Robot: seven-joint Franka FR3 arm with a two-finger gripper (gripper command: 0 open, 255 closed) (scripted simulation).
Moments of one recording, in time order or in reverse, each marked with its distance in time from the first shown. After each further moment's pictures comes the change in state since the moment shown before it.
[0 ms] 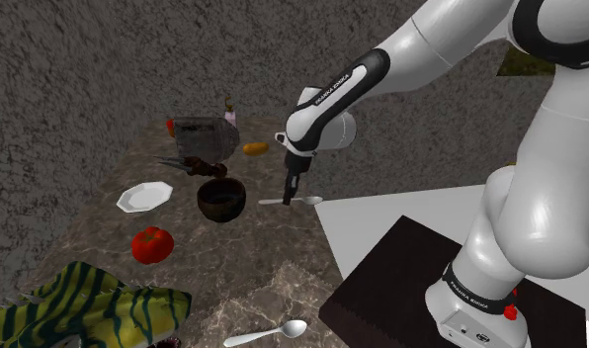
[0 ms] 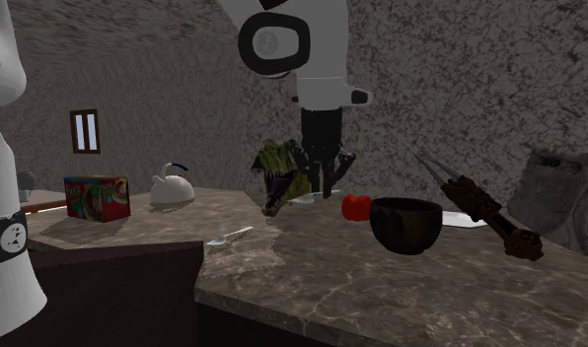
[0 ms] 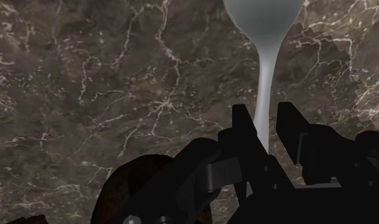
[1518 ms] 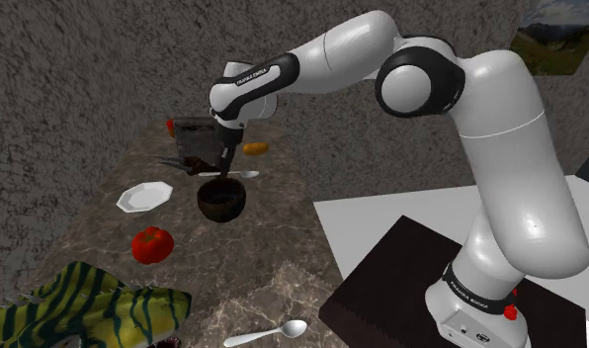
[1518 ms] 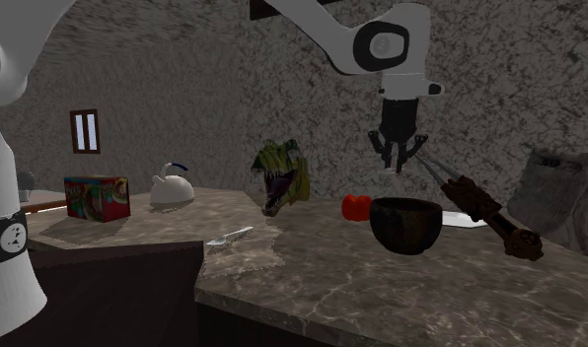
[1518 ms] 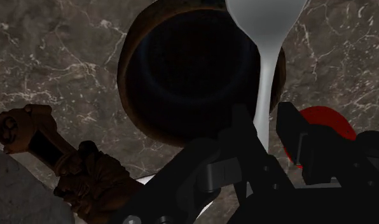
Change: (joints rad) arm -0.002 0.555 0.017 0.940 -0.077 -0.366 0.199
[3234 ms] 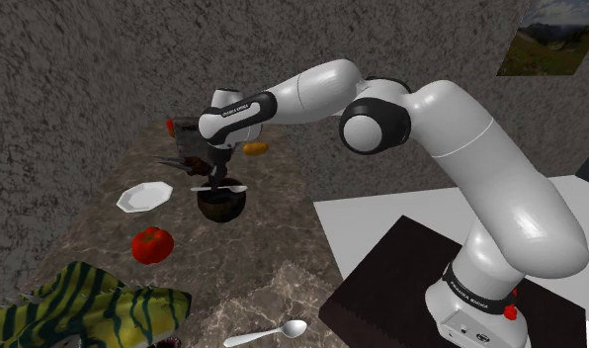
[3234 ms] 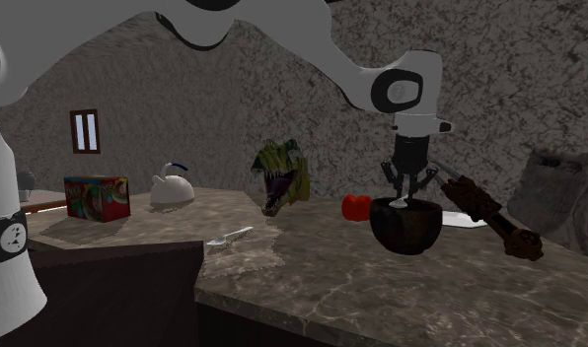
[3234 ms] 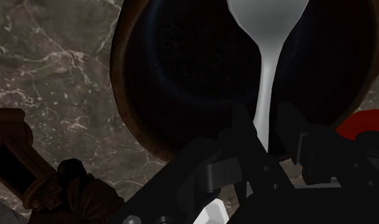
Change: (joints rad) arm -0.017 0.295 0.020 0.302 0.007 -0.003 0.017
